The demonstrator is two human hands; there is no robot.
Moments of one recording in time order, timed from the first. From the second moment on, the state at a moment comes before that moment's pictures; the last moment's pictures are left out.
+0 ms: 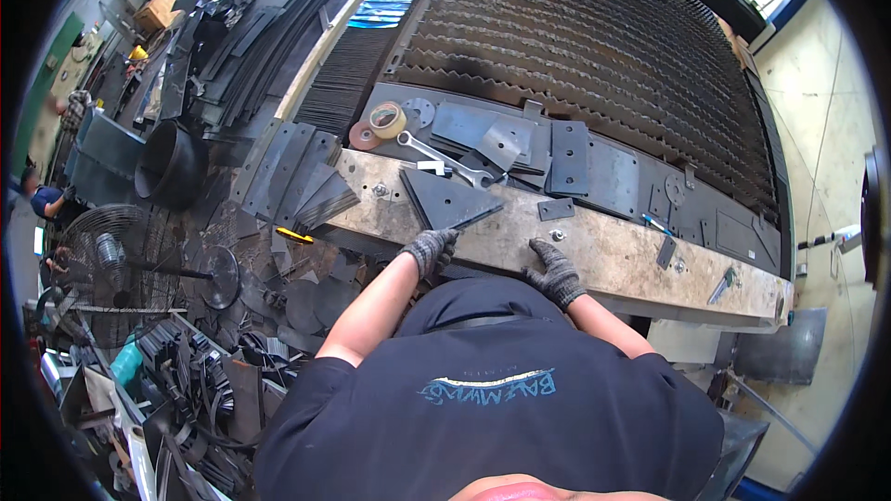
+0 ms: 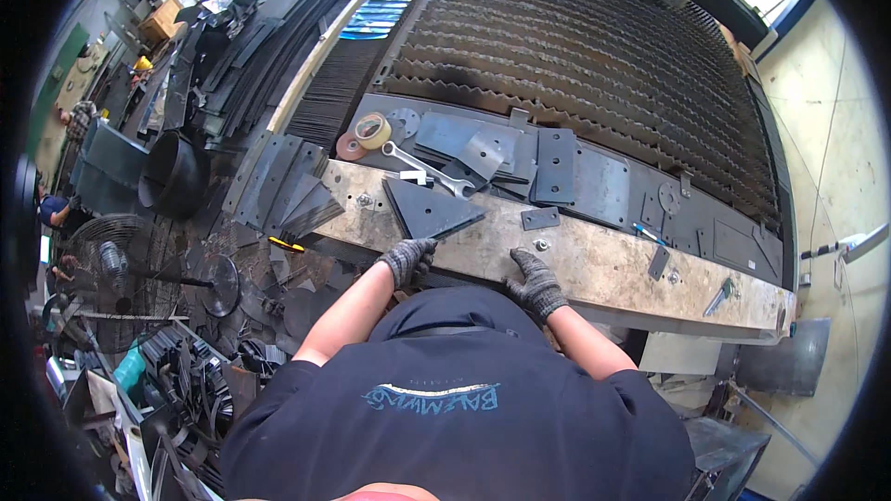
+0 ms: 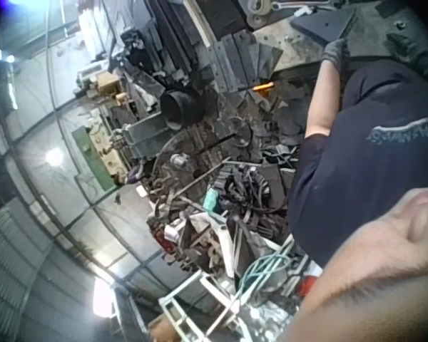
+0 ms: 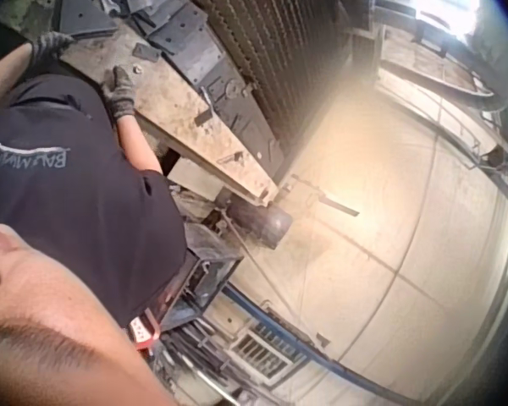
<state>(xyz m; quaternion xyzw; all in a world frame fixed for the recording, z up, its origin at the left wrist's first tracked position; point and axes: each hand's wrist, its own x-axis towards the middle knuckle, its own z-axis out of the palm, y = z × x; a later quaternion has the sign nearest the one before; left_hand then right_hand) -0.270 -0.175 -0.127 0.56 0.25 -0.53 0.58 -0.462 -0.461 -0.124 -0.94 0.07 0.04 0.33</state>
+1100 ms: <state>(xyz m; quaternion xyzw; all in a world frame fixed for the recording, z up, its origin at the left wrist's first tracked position) -0.256 -0.153 -0.128 0.90 -0.05 -0.39 0.18 -0.189 -0.341 -0.090 -0.95 -0.04 0.28 0.10</state>
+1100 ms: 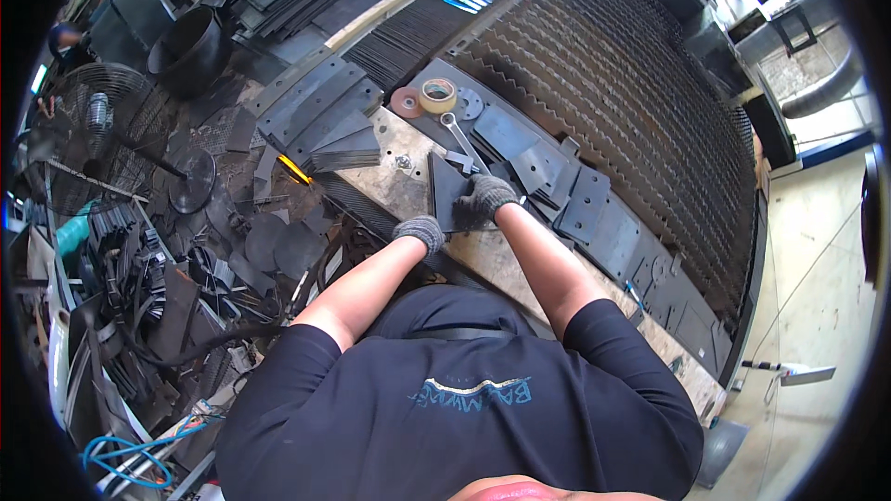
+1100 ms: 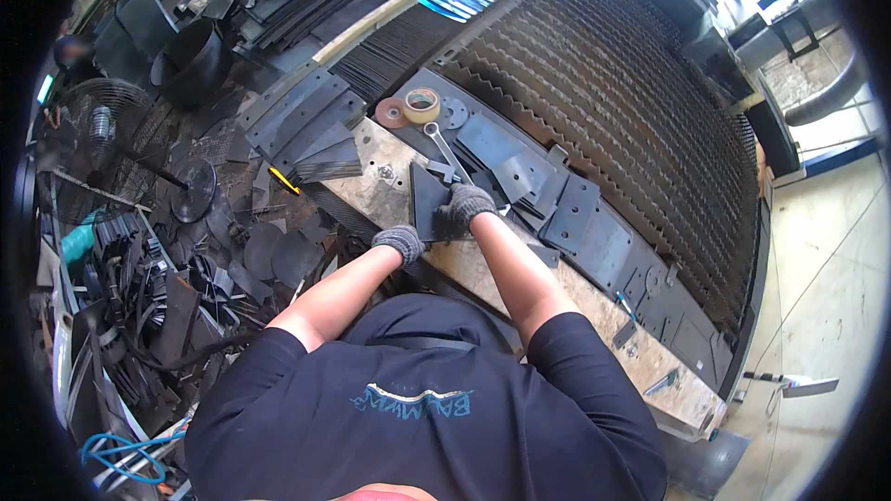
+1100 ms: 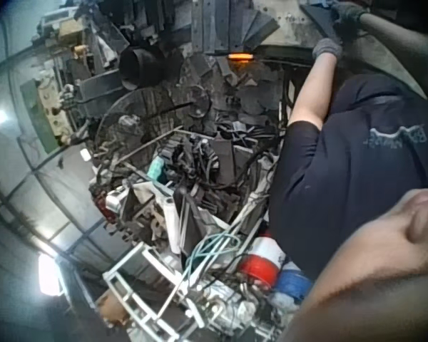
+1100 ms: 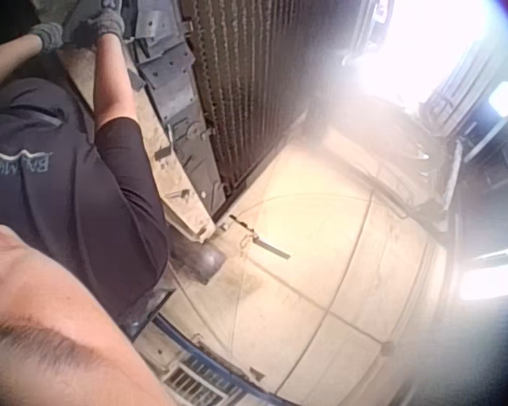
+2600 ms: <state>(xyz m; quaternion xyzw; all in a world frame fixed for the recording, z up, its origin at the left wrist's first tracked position) -0.450 -0.131 -0.310 0.86 -0.24 -0.45 -0.10 -0.335 -0.784 -0.268 -0.66 0.29 0.02 0.69</state>
